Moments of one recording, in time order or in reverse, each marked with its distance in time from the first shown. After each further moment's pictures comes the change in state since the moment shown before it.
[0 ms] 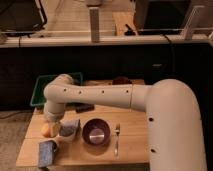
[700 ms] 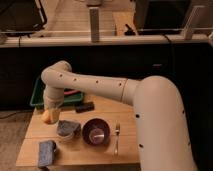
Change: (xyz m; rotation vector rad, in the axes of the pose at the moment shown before) arm 0.014 -0.053 -0.019 -0.025 0.046 0.002
